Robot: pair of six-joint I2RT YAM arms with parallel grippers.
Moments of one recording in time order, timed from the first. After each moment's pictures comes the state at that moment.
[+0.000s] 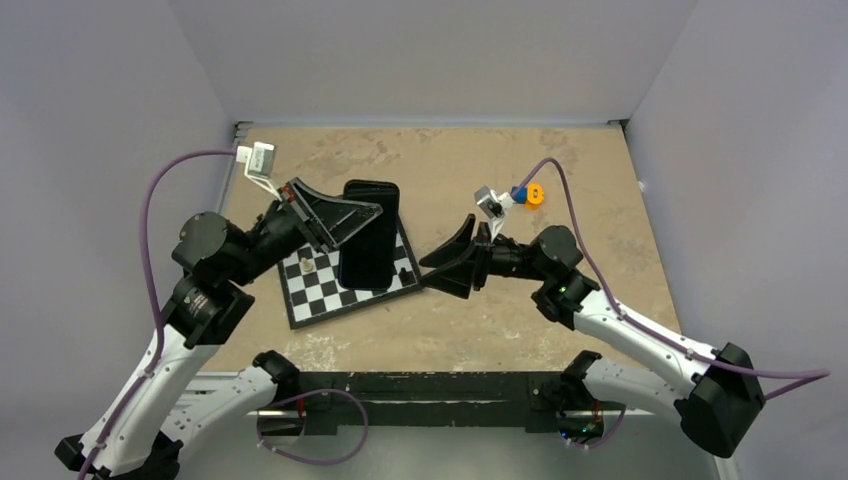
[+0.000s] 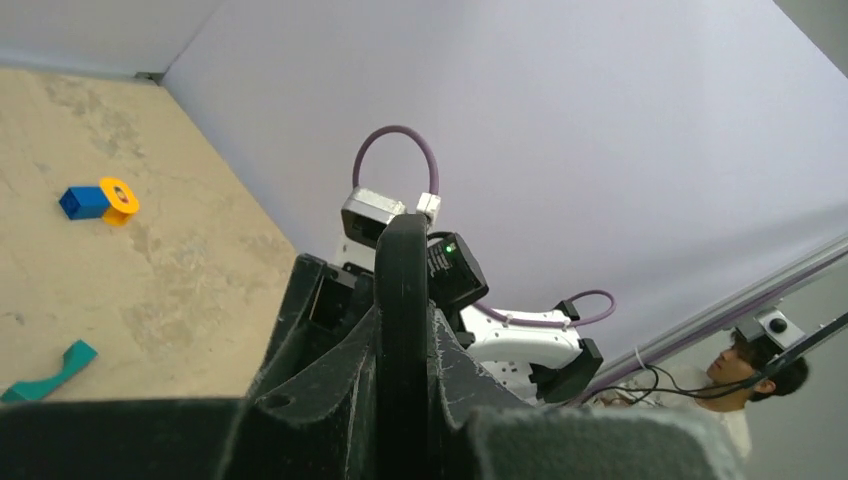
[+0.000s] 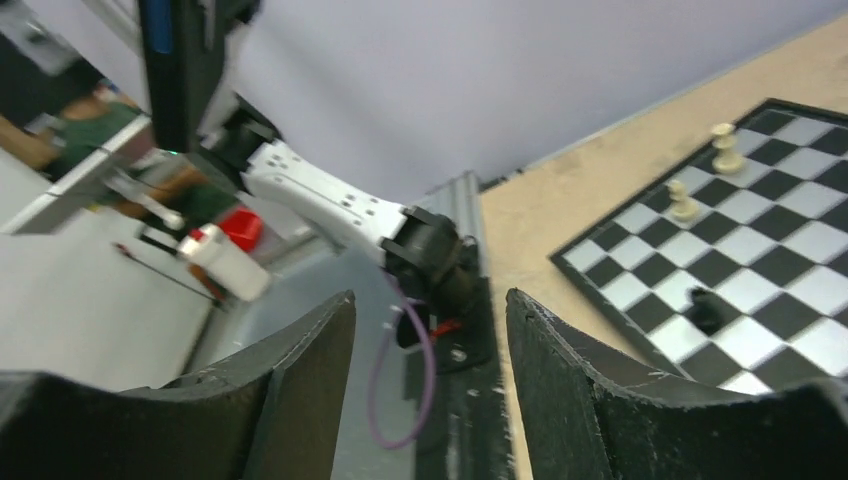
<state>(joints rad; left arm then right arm) -0.59 0.76 1.12 -0.15 0.37 -0.98 0.74 1.00 0.66 0.54 -0.71 0.64</state>
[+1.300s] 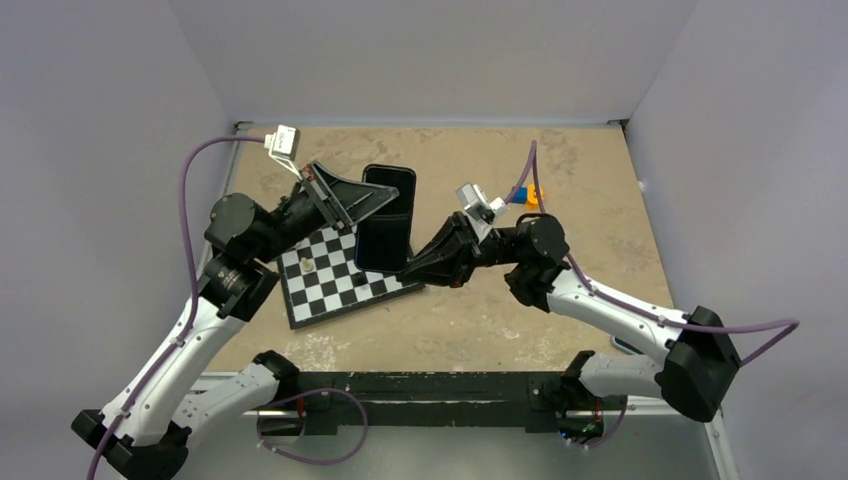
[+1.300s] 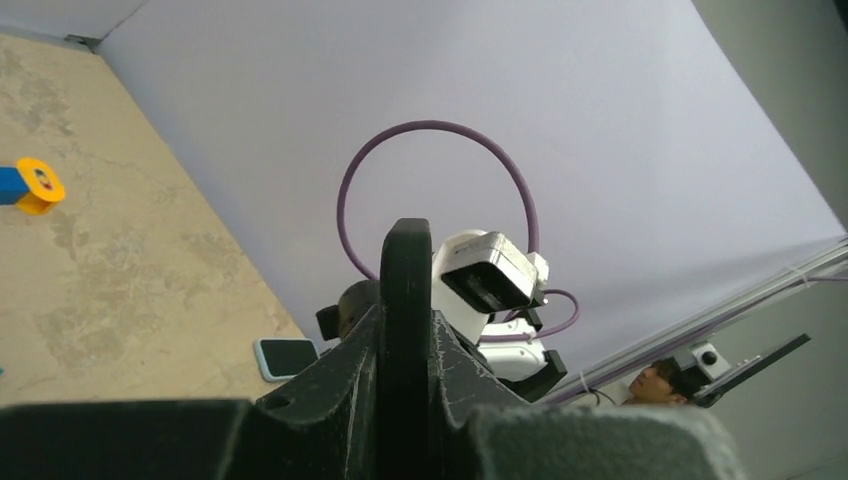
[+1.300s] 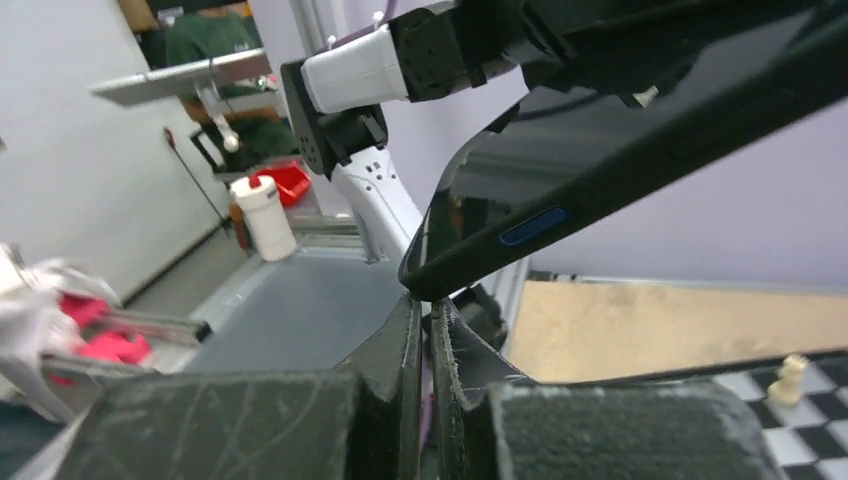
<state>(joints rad) -0.56 0.85 1.05 0.07 0.43 -1.10 0.83 1.20 0.82 0.89 -0.88 0.65</state>
